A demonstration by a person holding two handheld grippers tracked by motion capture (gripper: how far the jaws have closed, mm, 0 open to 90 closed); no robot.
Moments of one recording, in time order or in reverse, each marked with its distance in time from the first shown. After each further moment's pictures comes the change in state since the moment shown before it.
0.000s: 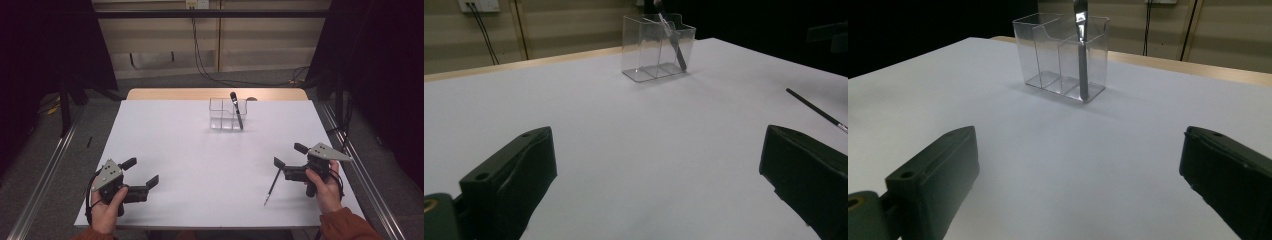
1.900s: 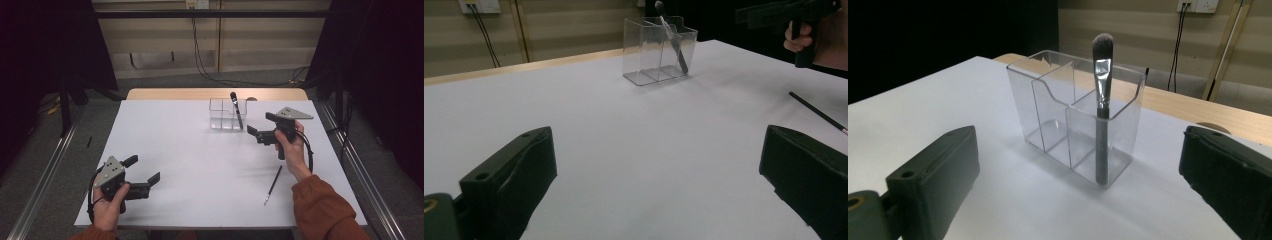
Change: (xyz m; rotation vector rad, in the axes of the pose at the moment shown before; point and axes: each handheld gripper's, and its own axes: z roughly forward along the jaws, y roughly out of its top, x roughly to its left) left arm 0.002 0.005 0.008 -0.007 0.009 -0.012; right arm -0.011 0.055 0.113 0.003 0.091 -0.021
